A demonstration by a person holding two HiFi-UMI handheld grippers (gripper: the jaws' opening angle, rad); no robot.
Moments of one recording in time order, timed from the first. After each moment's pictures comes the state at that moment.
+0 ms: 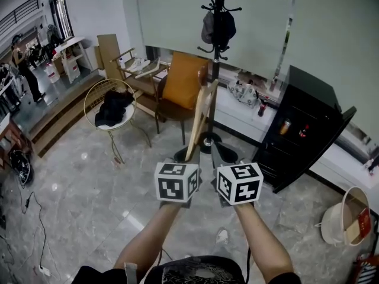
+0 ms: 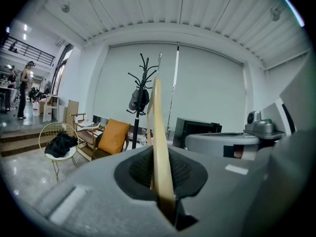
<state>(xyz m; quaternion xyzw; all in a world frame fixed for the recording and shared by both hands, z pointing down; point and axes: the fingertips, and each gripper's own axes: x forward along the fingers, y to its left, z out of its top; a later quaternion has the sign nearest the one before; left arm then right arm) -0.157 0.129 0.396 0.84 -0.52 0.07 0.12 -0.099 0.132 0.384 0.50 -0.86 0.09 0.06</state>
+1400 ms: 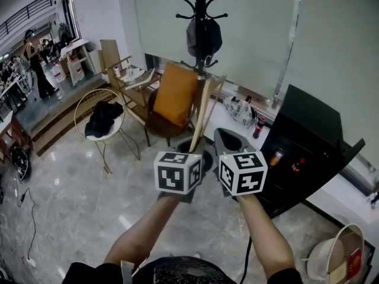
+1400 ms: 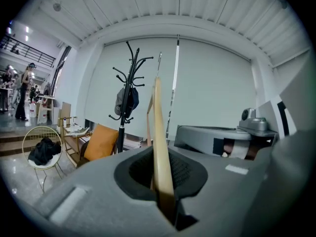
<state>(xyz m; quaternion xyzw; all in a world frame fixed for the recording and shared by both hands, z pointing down) 0.038 -0.079 0.352 0.83 -0.54 0.06 0.12 0.085 -0.089 0.326 0.47 -0.88 0.03 0.04</state>
